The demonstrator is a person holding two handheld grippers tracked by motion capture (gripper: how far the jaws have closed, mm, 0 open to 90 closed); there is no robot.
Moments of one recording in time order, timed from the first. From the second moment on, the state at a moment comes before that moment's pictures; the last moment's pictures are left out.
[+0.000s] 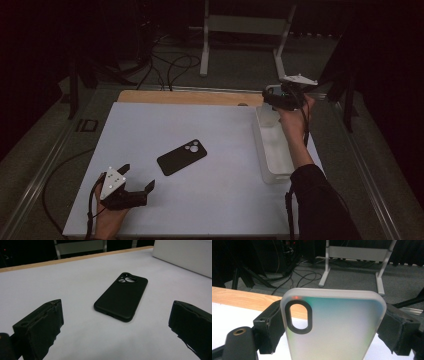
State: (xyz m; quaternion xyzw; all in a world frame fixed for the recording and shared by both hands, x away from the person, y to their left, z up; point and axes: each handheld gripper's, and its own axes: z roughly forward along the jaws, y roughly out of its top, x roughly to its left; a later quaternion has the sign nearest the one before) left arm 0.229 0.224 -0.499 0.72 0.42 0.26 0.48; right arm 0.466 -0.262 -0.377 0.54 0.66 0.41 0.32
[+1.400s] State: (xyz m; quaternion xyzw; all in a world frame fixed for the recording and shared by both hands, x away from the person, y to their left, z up) left arm 0.228 0.225 -0.499 0.72 0.42 0.26 0.49; right arm 0.495 -0.255 -0.430 0.58 0.68 0.34 0.30
